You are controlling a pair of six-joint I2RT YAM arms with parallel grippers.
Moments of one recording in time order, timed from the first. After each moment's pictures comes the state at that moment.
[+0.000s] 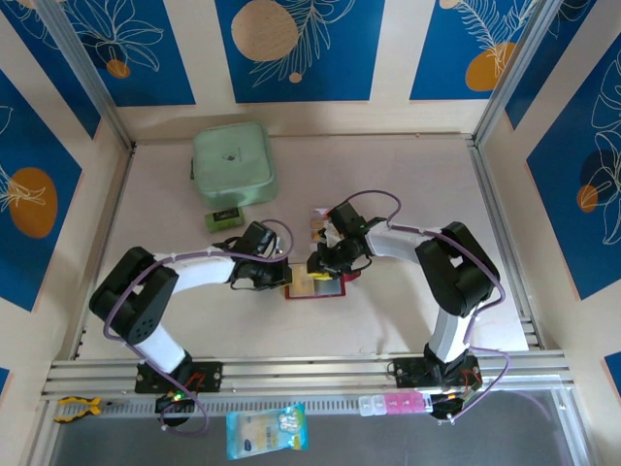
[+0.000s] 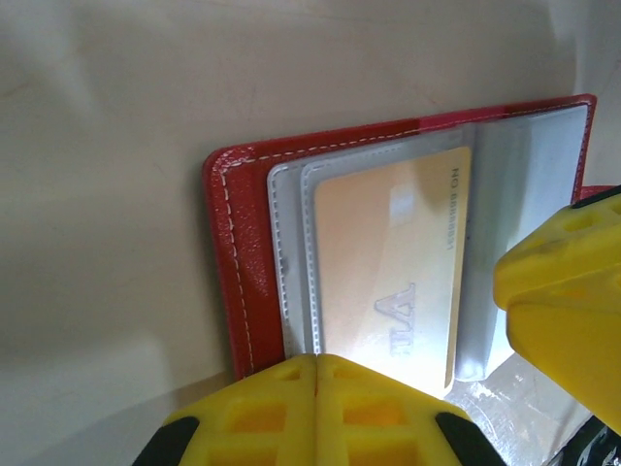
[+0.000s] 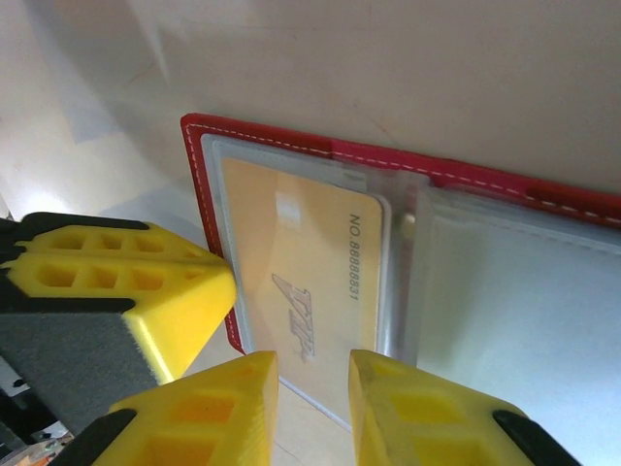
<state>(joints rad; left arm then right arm) -0.63 1.62 0.76 -0.20 0.41 -0.75 0.60 1.79 1.01 -0.42 -0.62 0.69</state>
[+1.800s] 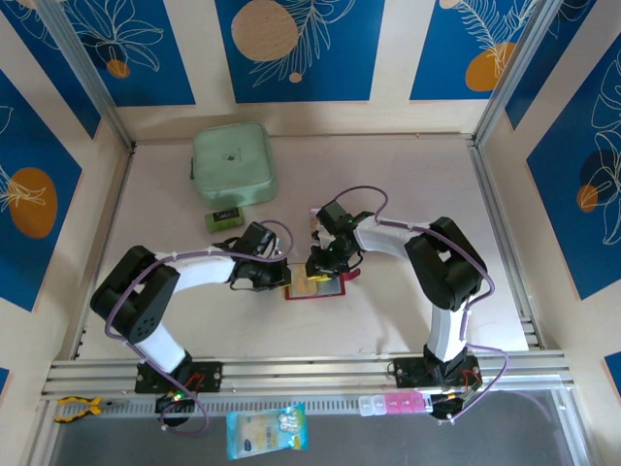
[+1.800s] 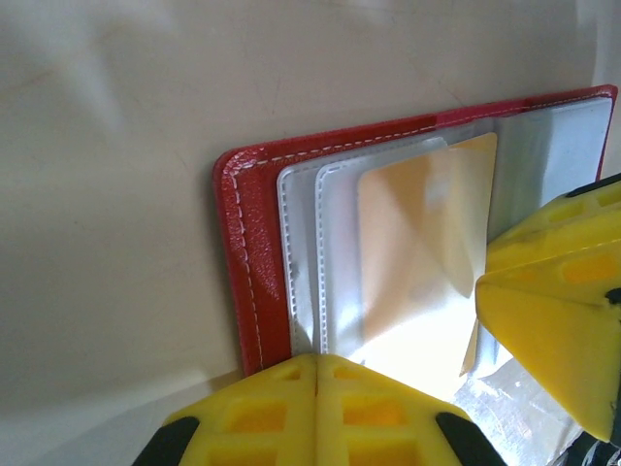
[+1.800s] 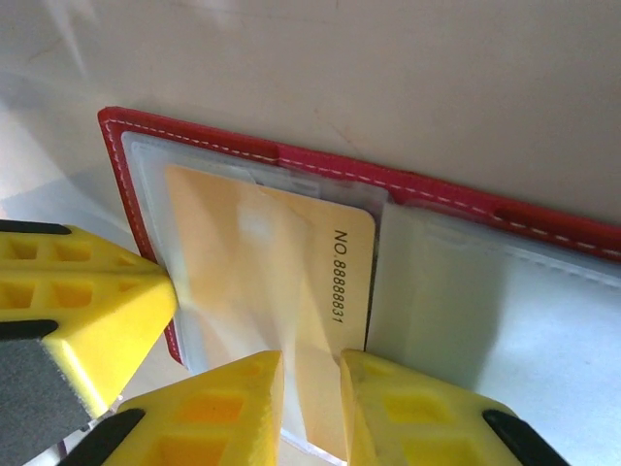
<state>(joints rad) -0.62 1.63 0.75 -0.21 0.42 -0.75 0.64 1.86 1.12 -0.59 -0.50 0.58</state>
